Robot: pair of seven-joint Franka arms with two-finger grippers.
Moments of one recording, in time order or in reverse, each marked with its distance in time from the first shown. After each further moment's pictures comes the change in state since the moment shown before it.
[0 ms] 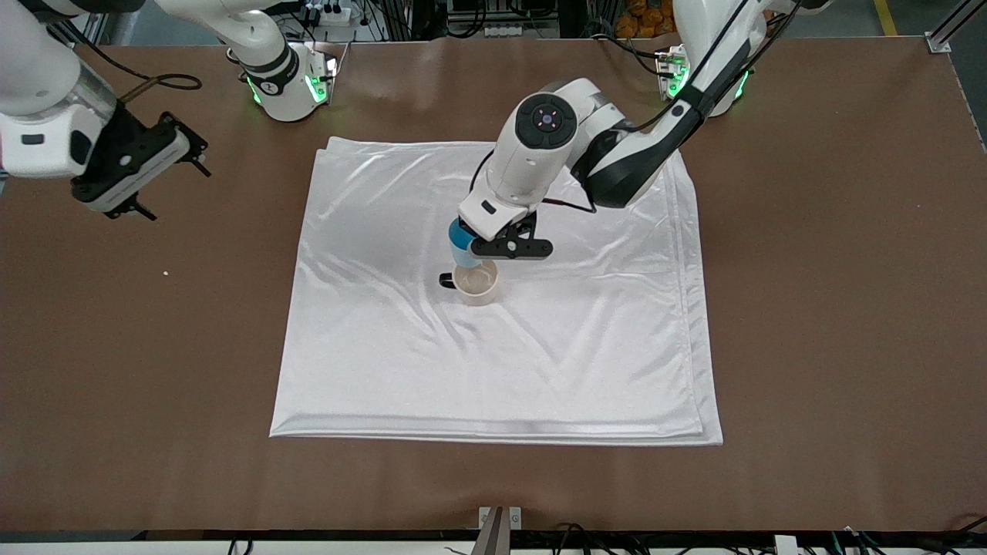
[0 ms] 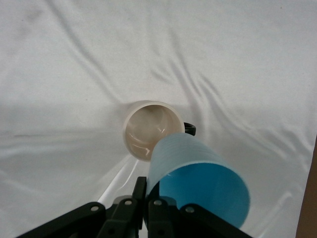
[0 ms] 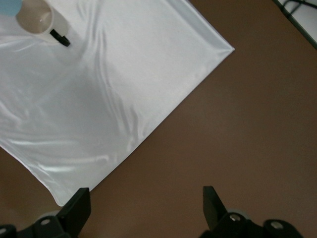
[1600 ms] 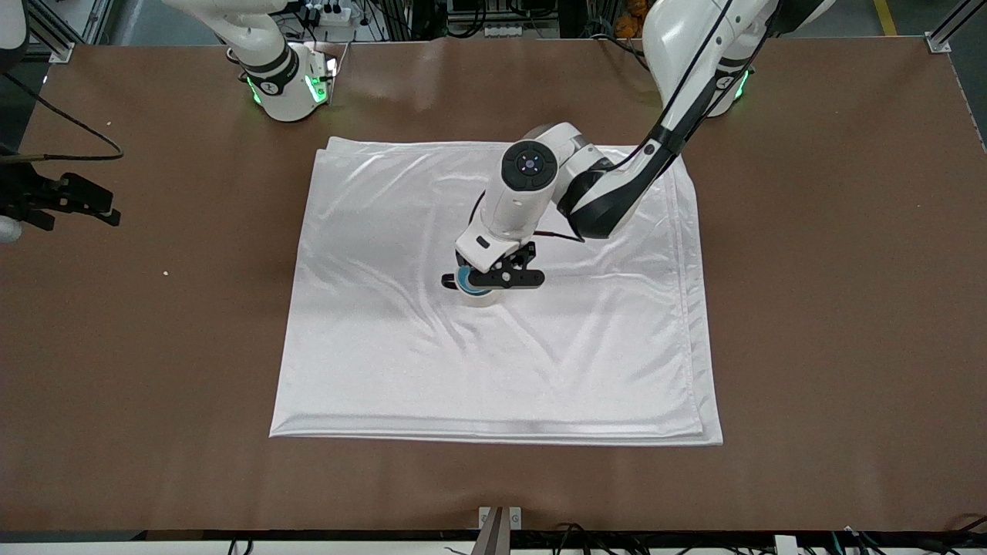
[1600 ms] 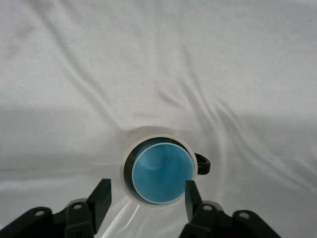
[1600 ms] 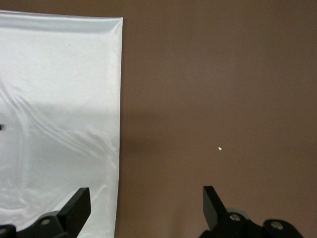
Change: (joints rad) left arm -0.128 0.088 0.170 0.057 0.005 0.075 0.015; right arm -0.231 0.143 0.000 0.144 0.016 -0.042 0.470
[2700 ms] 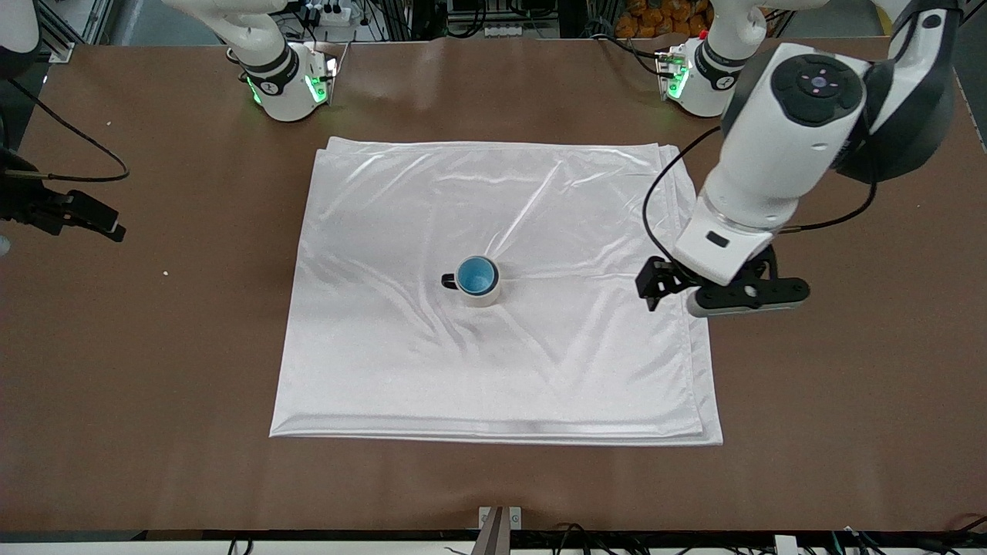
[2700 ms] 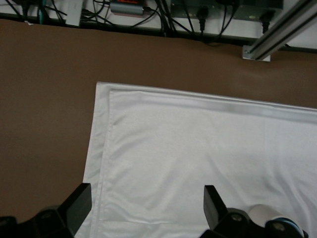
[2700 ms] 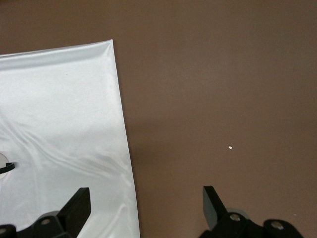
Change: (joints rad) left arm 0.348 -0.340 0.059 0.025 0.072 -0.288 0.313; right arm 0.005 0.009 0.020 0.004 0.004 0.049 0.207
